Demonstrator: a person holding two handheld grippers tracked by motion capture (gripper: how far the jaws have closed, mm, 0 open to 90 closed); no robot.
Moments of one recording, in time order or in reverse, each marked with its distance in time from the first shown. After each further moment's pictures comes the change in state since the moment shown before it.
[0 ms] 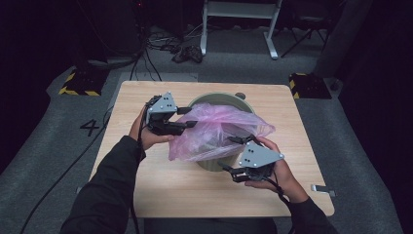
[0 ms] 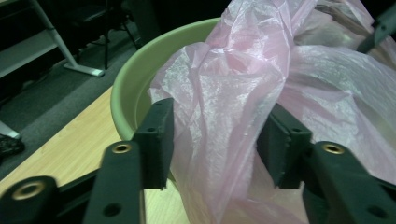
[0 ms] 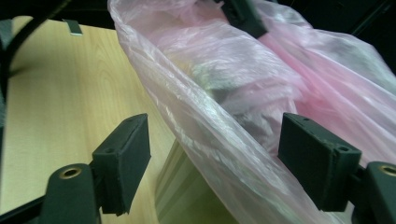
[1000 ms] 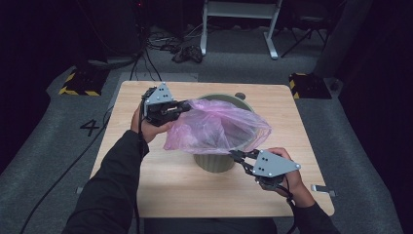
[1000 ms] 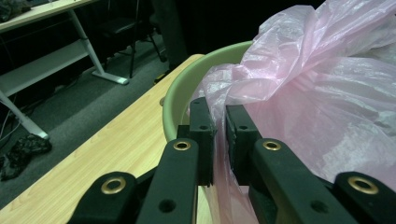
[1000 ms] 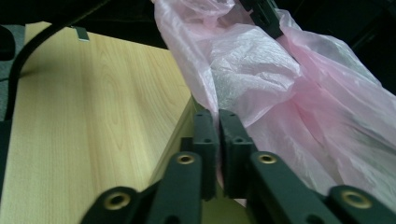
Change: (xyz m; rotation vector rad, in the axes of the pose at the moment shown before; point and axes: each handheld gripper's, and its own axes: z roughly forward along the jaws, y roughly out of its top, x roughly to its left) left arm 0.019 0.004 -0.004 -0.056 0.110 -0.035; right arm 0.001 -0.012 -0.030 -0.075 -0.012 -0.053
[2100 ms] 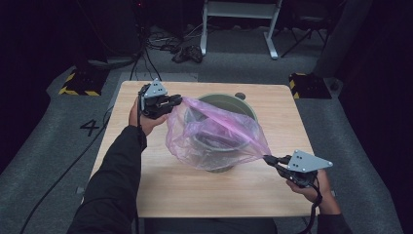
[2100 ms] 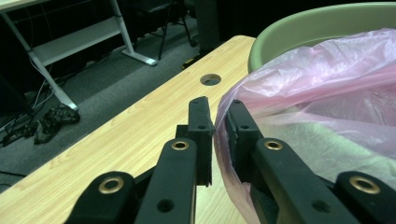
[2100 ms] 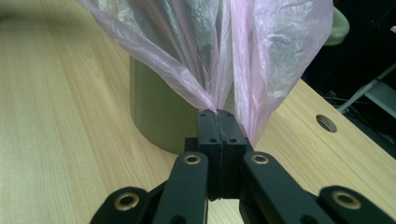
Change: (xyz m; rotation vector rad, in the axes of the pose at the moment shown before) left arm 0.042 -0.032 0.022 0.048 0.117 -0.080; right arm -0.025 -0.090 -0.046 0.131 -0.038 0.208
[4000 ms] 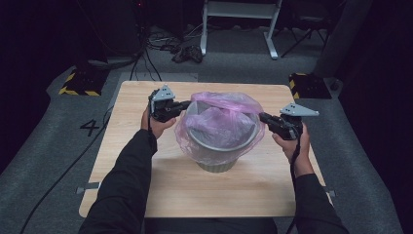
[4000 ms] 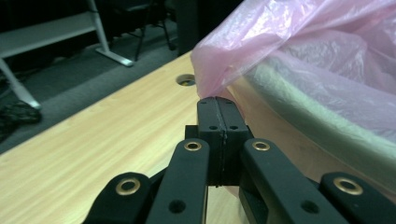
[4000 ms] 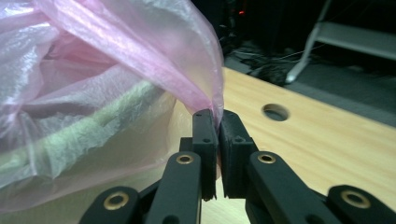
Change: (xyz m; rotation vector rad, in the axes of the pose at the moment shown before) left arm -0.006 -0.021 0.039 -0.019 -0.108 -0.071; right arm -0.093 0.022 0.074 -0.020 -0.181 0.424
